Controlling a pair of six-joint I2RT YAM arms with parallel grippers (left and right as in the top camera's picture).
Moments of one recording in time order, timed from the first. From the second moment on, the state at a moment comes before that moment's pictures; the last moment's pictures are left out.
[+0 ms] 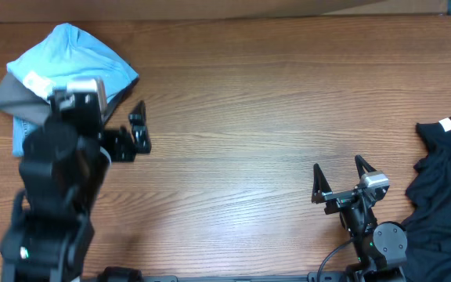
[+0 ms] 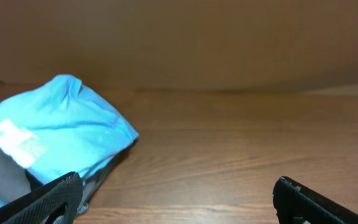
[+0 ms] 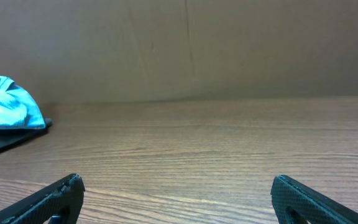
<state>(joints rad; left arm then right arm) -0.14 0.83 1.16 -0.69 -0.05 -0.15 0.18 0.01 0.02 -0.03 -0.05 0.13</state>
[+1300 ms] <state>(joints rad) -0.12 0.01 0.01 -0.06 -0.06 -0.16 0.18 0.01 0.02 -0.03 -0.05 0.13</state>
